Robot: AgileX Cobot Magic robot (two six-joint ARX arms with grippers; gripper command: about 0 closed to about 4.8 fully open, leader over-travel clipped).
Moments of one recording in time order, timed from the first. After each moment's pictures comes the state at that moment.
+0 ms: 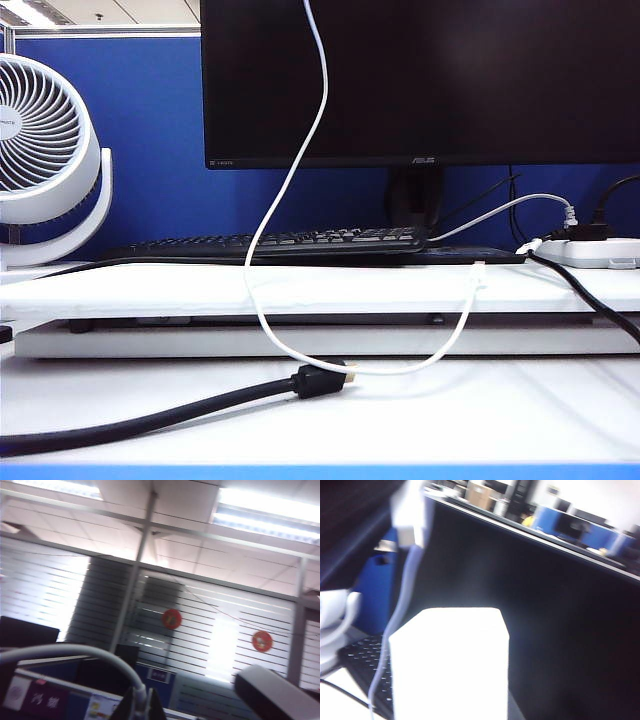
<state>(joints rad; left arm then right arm) -0.70 1.74 1.93 0.62 0.60 -0.71 0.79 1.21 1.84 -0.62 0.41 -0.29</state>
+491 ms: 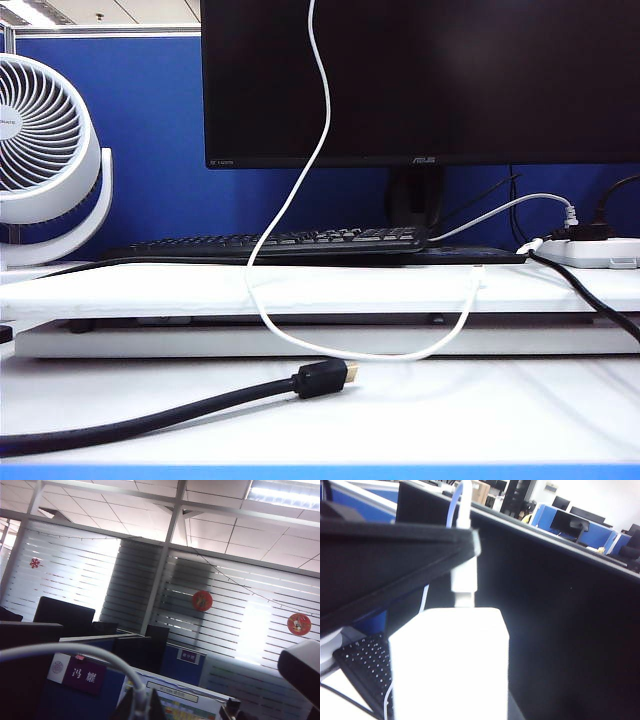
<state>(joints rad) -0.70 1.74 1.93 0.47 0.55 -0.58 0.79 1.25 1.84 -0.59 0.42 -0.30</state>
